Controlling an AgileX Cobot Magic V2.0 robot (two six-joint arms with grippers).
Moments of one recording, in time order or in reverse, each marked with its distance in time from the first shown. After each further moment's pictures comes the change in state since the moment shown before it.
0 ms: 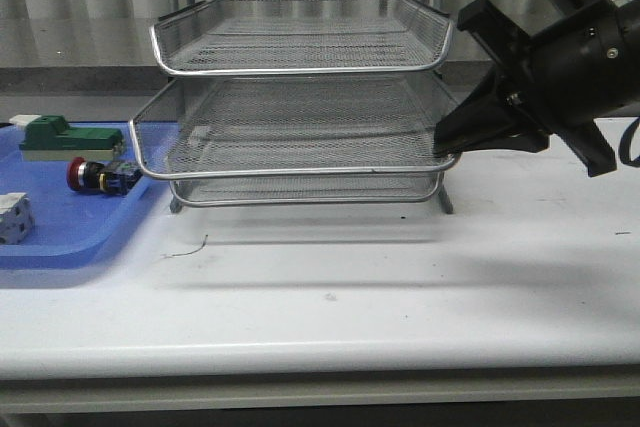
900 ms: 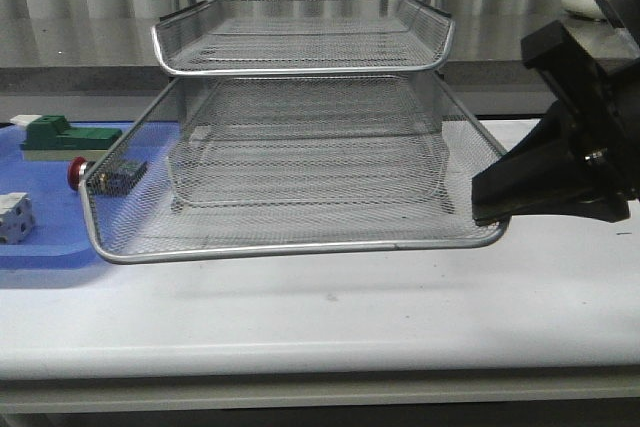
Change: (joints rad) left arm 0.000 0.000 0.000 0.000 0.000 0.000; right arm 0.000 -0.227 0.299 0.010 0.054 -0.067
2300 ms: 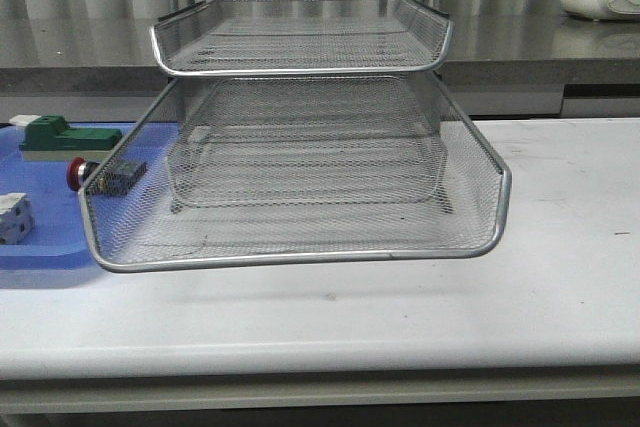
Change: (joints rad) left arm 0.000 0.000 0.000 0.000 0.000 0.000; right arm -0.020 -0.497 -0.341 -1.209 -0.012 0.698
